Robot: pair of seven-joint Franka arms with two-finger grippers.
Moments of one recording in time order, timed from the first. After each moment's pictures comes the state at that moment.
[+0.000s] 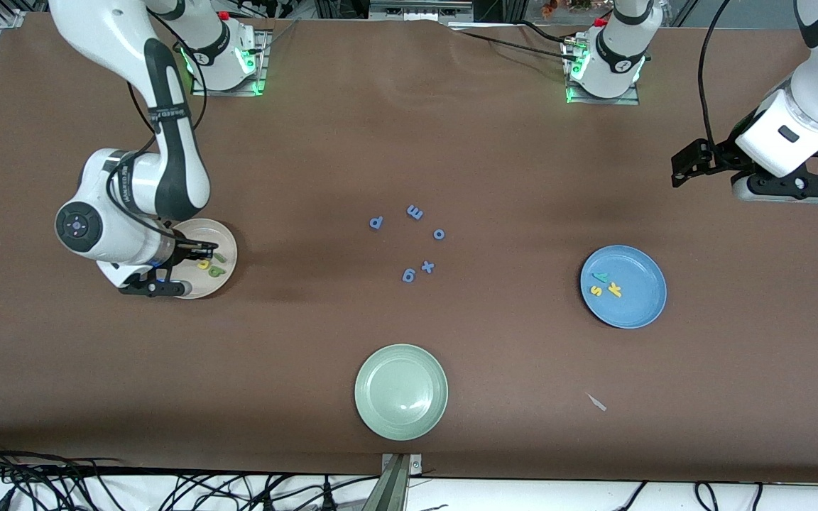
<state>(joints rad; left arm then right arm) -0.03 -0.02 -0.07 -1.72 -0.02 1.65 -0.09 0.67 0.52 -0.63 -1.88 0.35 2.08 -0.10</state>
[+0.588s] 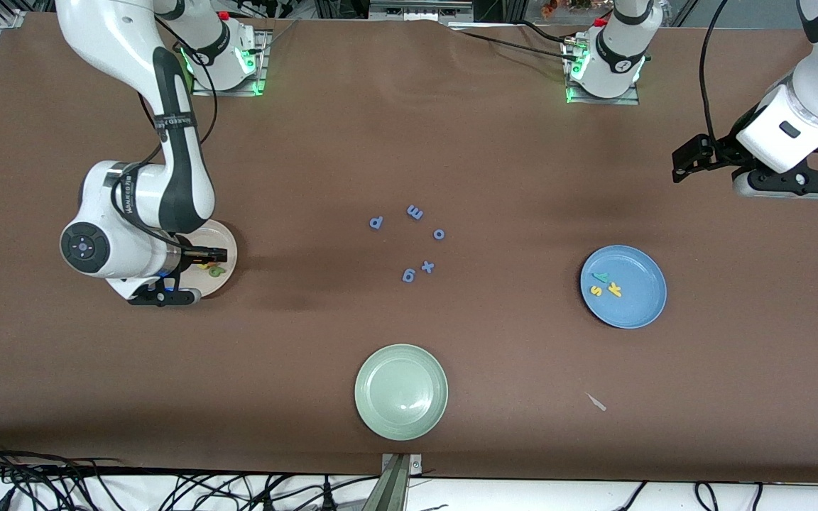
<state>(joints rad) -0.03 -0.03 -0.07 -1.72 -0.02 1.62 -0.09 0.67 0.57 -0.62 -1.68 0.35 1.84 -0.09</state>
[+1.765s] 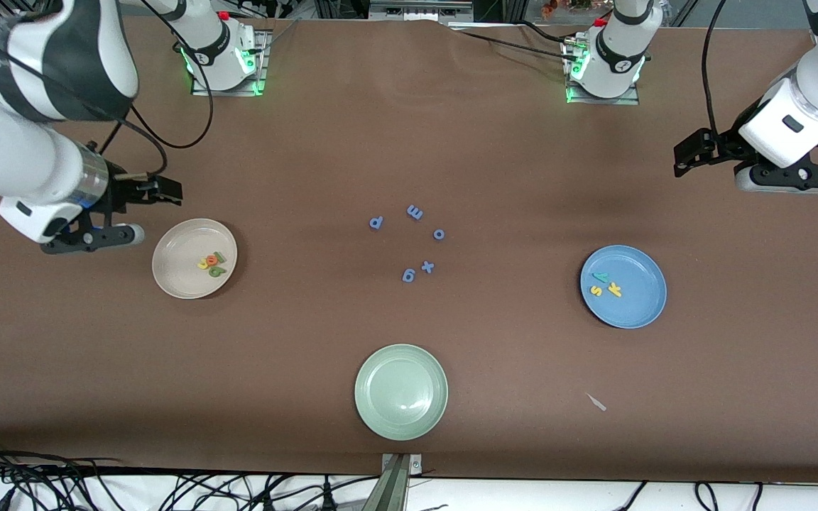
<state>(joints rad) -0.03 -0.03 -0.07 -1.70 -0.02 1.59 -0.09 0.58 0.21 -0.49 -1.56 0.12 1.54 -0.07</state>
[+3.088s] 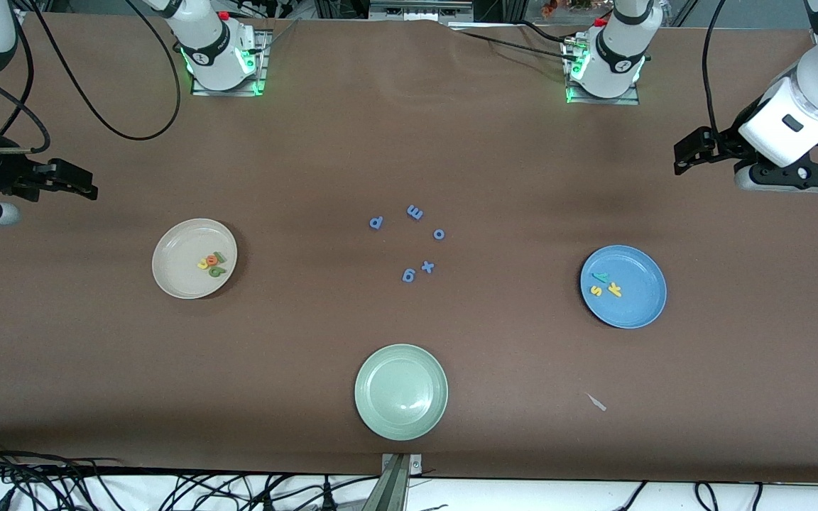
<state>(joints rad) -0.03 -0.03 -0.07 -1.70 -0.02 1.57 -0.09 0.11 0.11 -0.13 -1.58 0.03 1.59 -0.06</state>
